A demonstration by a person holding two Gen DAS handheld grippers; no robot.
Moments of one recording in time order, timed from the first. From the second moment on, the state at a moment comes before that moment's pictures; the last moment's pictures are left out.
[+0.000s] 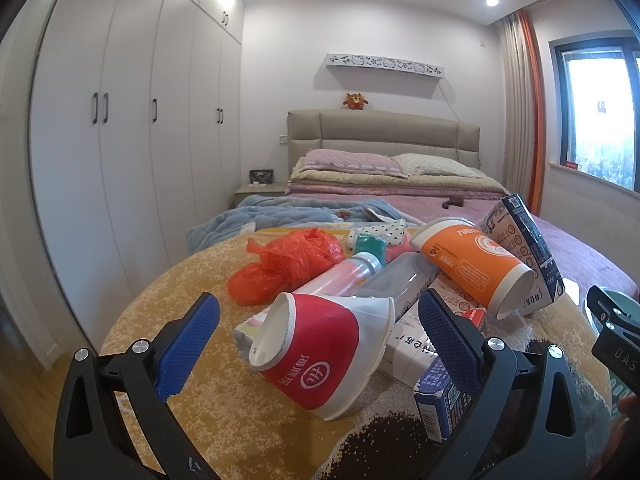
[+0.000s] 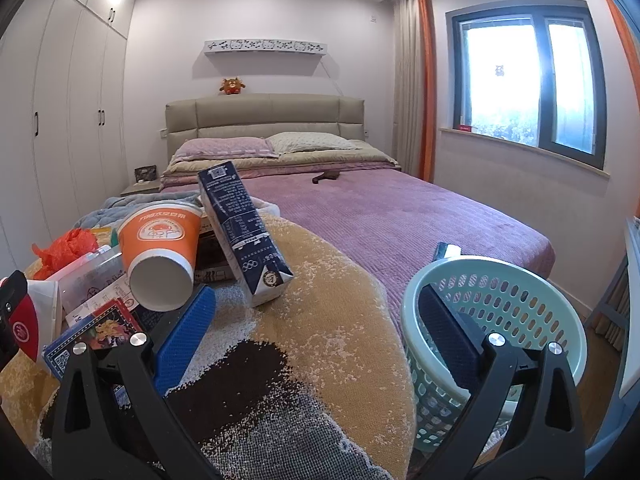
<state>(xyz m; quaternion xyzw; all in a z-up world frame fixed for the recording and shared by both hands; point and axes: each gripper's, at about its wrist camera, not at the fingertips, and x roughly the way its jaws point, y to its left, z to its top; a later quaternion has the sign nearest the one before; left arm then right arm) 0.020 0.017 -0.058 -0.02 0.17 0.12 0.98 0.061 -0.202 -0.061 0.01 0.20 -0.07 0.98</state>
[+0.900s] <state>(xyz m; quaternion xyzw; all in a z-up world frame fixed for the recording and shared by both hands) 0.014 0.084 -0.041 -0.09 0.28 -0.07 0.95 0.080 -0.209 -0.024 -0.01 0.24 0.00 0.97</state>
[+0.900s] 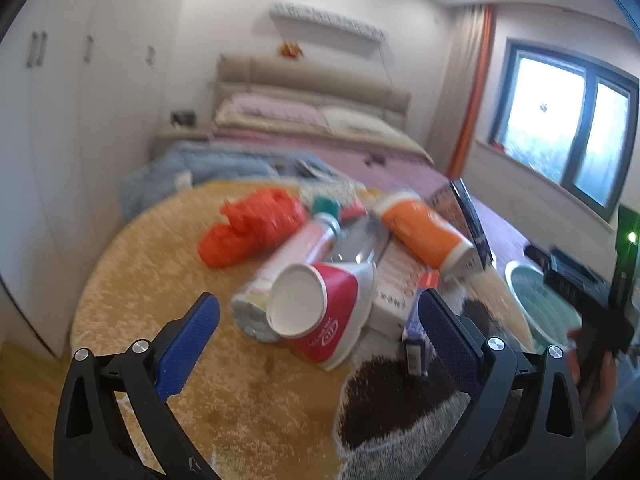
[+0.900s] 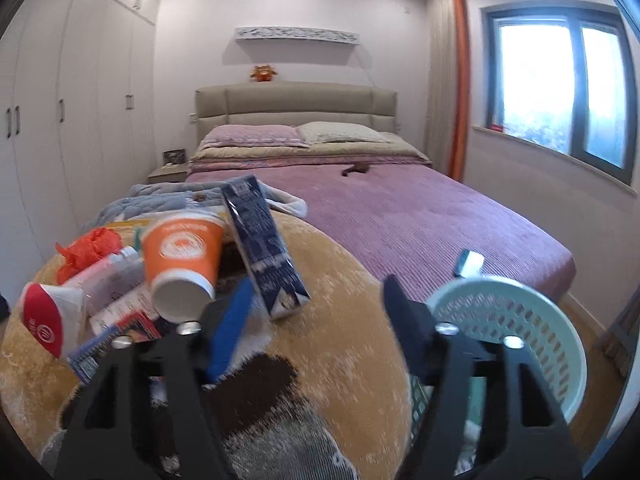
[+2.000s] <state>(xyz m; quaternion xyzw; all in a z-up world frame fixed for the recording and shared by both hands) 0.080 0.088 -0.067 -0.07 0.36 -0.12 0.92 0.168 -0.188 -0.047 -0.01 0.32 0.11 0.94</state>
